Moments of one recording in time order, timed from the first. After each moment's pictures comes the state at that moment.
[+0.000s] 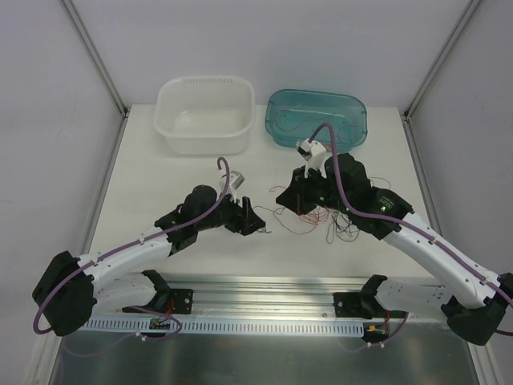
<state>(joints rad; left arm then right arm) -0.76 1.08 0.57 0.09 0.27 -0.53 0.84 1.06 1.16 -0.56 -0.16 0.41</state>
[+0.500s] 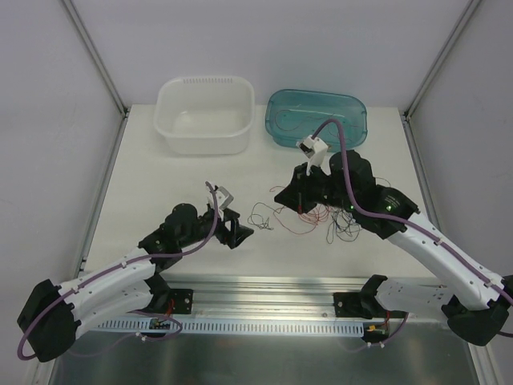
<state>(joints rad) -0.76 0.82 0.36 0.20 0.23 -0.24 0.84 1.05 1.20 -0.57 -0.21 0.42</state>
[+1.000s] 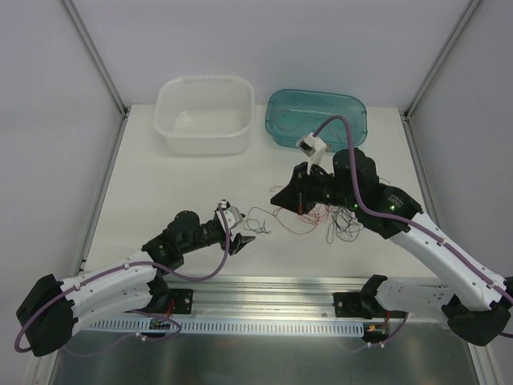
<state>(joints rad) -0.83 0.82 0.30 0.31 0.25 0.12 0.85 1.05 1.23 -0.56 -0.31 0.46</state>
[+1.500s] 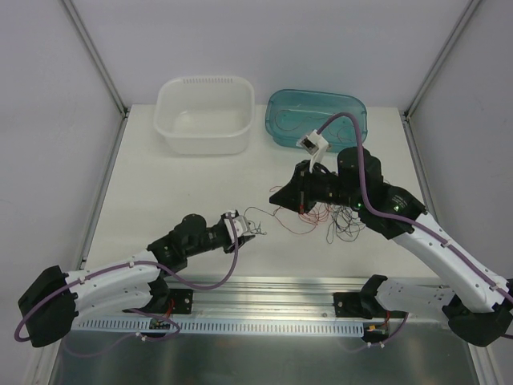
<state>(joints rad) -0.91 0.87 0.30 0.32 0.20 0.25 0.85 1.05 1.26 -0.54 -0.35 0.49</state>
